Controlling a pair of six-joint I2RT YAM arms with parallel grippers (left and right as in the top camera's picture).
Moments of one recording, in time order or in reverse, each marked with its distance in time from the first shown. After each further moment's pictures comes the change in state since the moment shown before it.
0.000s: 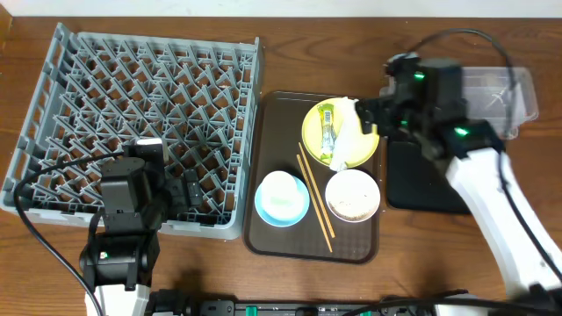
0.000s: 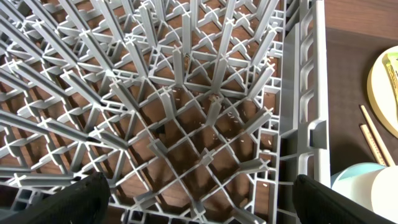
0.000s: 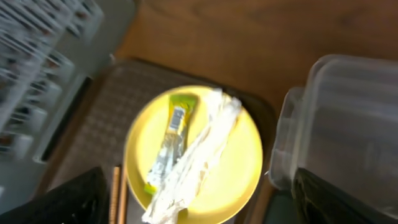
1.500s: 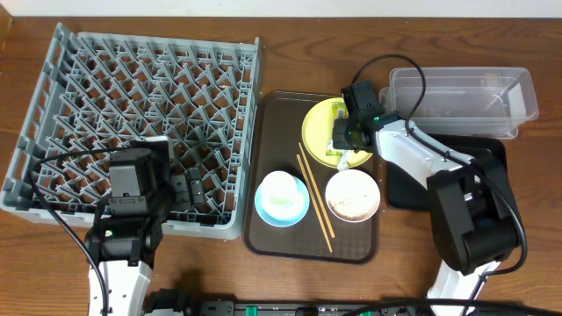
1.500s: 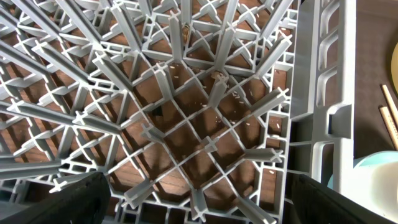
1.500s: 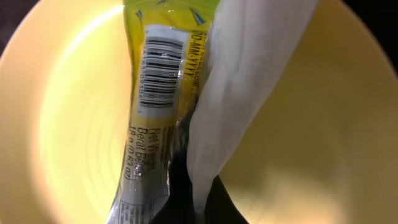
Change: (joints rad) left arm 0.000 0.110 0.000 -0.008 0.003 0.000; right arm 0.131 0.457 0.004 0.126 0.162 0.323
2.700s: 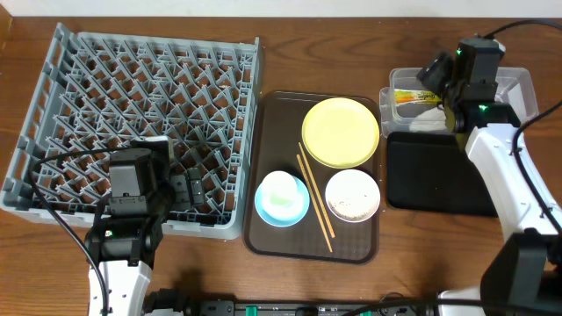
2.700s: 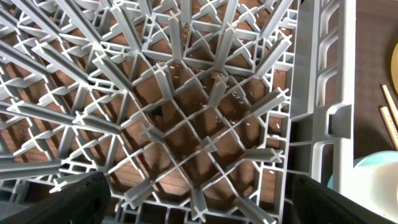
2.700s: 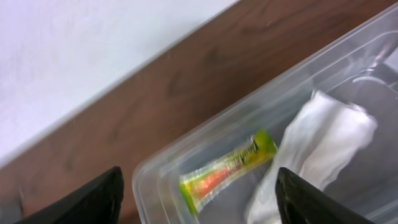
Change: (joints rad) left arm 0.000 0.000 0.000 0.000 0.000 0.000; right arm -0.358 -0.327 0.027 0.116 0.130 0.137
